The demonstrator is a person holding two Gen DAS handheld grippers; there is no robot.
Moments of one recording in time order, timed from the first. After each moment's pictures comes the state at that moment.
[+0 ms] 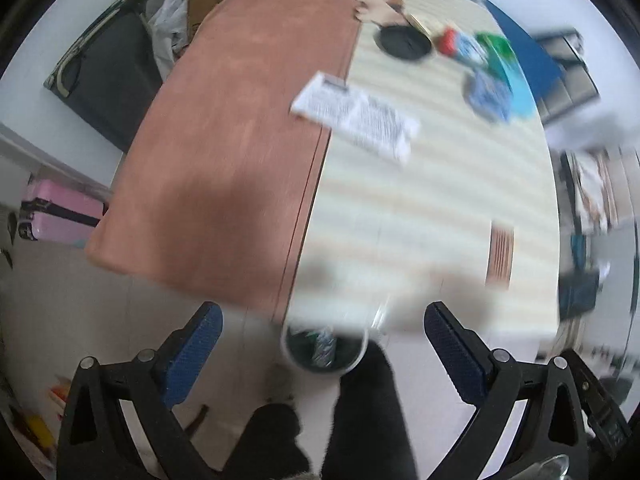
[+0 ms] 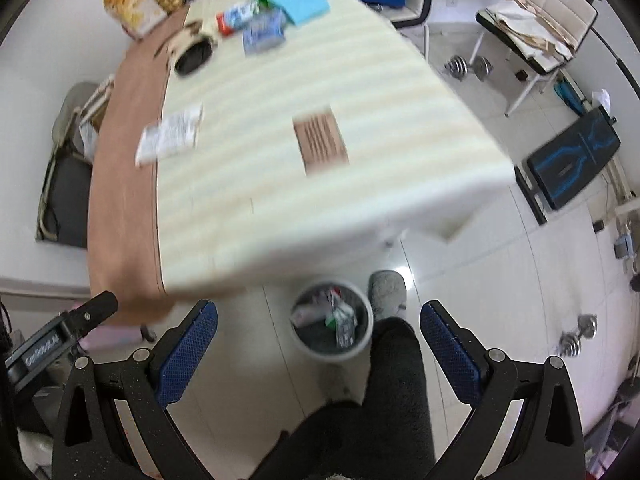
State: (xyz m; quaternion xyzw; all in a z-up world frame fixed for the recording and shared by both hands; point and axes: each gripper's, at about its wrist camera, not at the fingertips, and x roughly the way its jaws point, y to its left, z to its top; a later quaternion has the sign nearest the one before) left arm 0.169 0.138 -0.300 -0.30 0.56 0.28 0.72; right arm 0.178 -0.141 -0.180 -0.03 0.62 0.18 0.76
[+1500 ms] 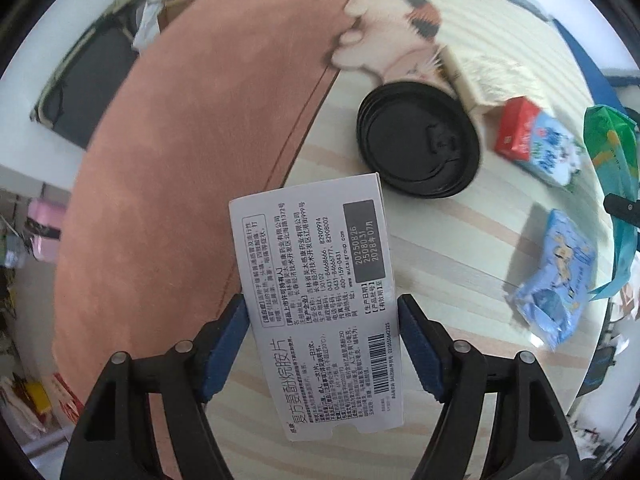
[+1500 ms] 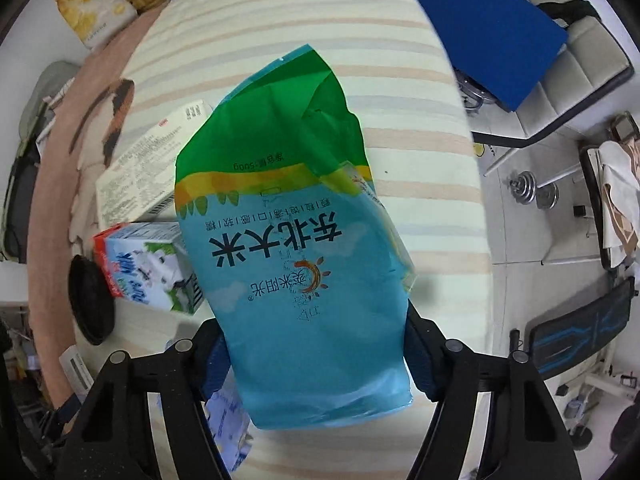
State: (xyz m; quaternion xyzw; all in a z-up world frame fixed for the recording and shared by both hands) left arm 0.392 0.220 -0.363 -0.29 0.58 0.34 0.68; right arm 0.640 0.099 -0.257 -0.16 0.62 0.25 0.73
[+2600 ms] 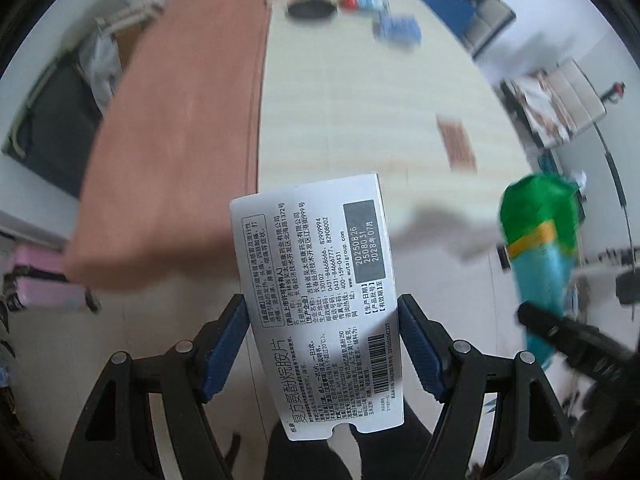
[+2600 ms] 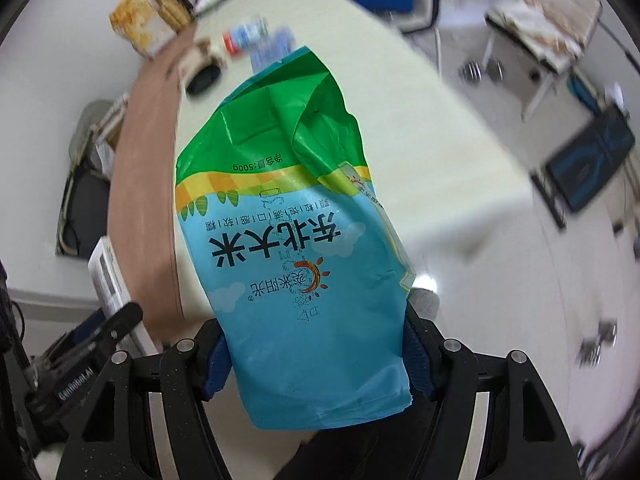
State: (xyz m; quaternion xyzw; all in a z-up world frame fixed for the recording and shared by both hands) left arm 0.088 0.055 -0.313 -0.20 0.60 0.14 0.76; right arm 0.115 -0.170 -0.225 0.00 0.64 0.19 0.75
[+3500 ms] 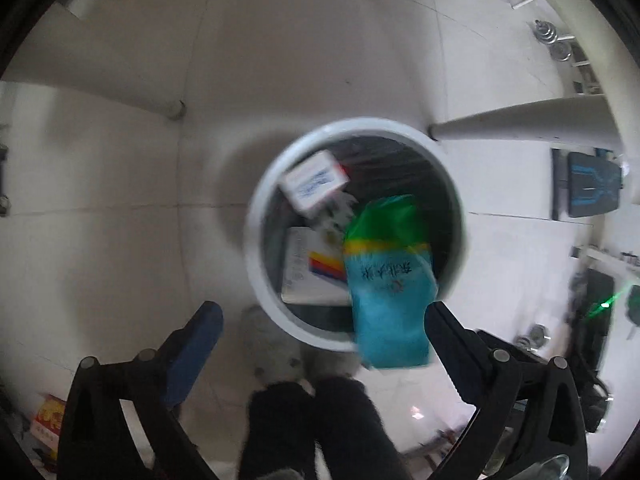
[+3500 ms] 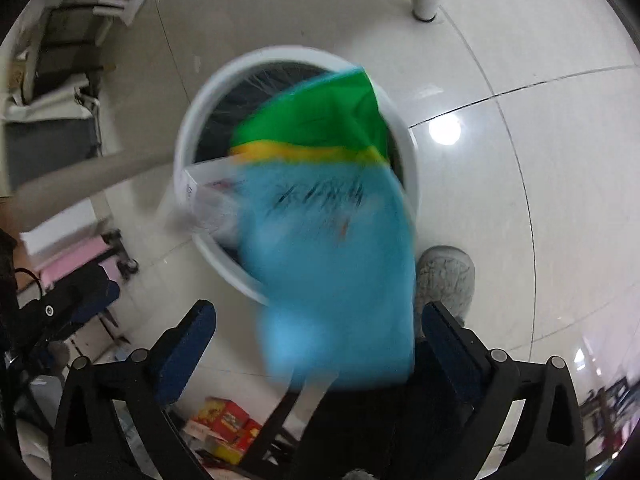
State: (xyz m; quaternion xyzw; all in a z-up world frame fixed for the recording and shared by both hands) left arm 0.077 0.043 -0.746 -0.30 0.71 0.13 0.62; right arm 0.036 -0.217 -0.749 0.03 0.82 0.17 0.55
